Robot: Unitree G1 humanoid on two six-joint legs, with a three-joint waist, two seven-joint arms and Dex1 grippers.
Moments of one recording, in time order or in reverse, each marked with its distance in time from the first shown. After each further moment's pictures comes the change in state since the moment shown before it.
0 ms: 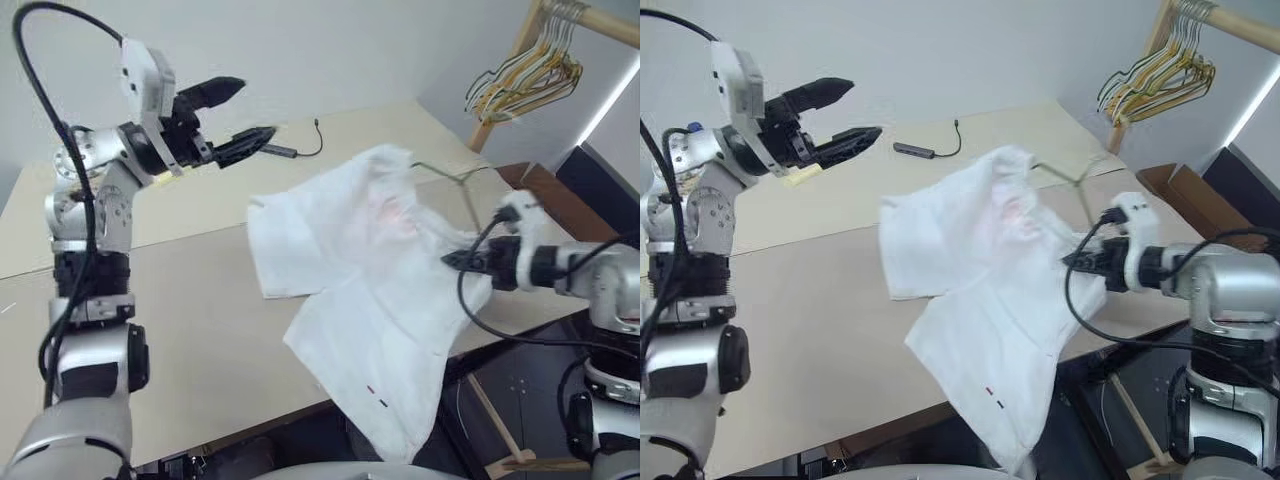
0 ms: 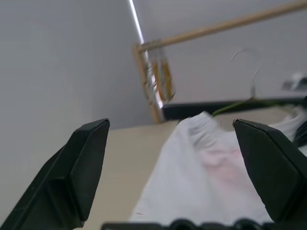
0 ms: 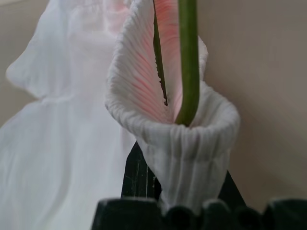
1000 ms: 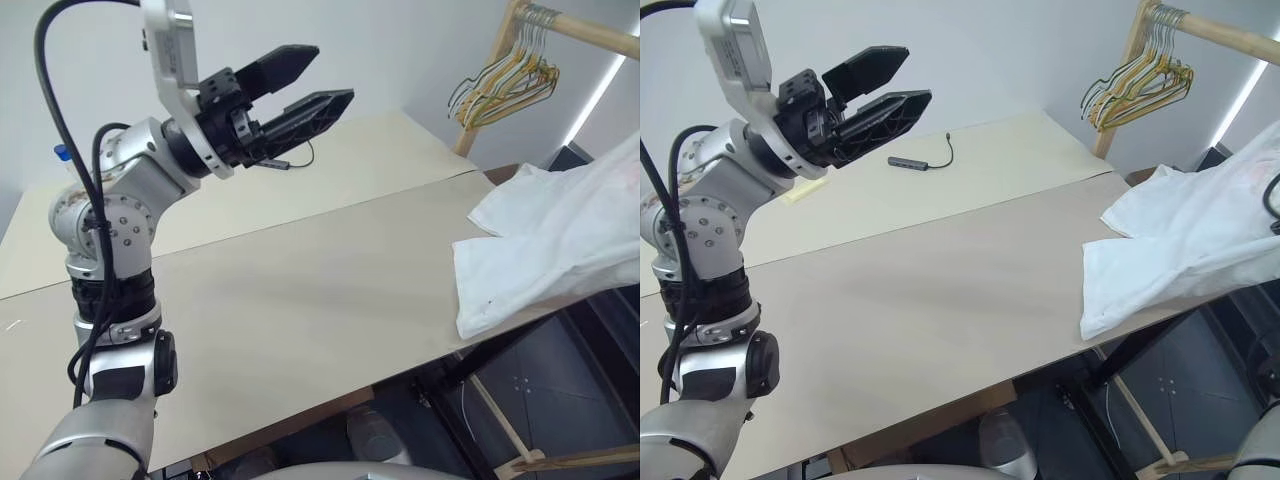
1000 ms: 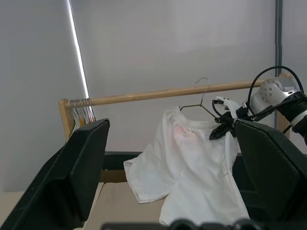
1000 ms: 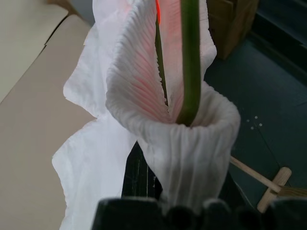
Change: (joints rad) left arm -0.013 -0.081 0.006 -0.319 -0.251 0.249 0.270; right arm -0.500 -0.422 -0.172 0.936 -0.084 -0.188 -0.477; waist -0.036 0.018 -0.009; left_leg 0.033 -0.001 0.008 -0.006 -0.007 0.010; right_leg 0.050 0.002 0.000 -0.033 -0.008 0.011
